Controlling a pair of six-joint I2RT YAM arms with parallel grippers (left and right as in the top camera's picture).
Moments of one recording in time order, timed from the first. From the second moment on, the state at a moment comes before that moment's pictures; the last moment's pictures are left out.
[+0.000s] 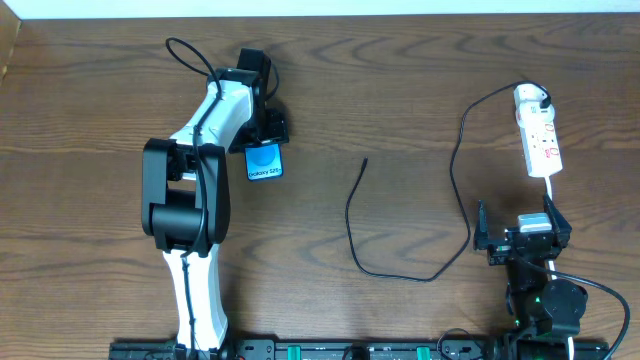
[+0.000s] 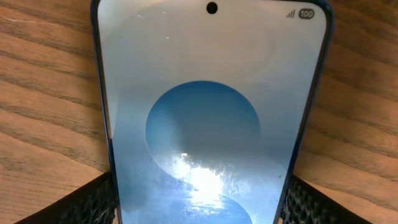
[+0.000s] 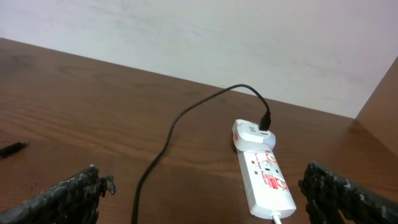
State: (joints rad) left arm -0.15 2.22 1.66 -0.92 0.00 -0.36; right arm -0.08 0.01 0.01 -0.06 -0.11 -0.22
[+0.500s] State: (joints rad) left arm -0.15 2.22 1.66 -0.92 0.00 -0.36; right arm -0.08 0.01 0.01 -0.06 -0.11 -0.22
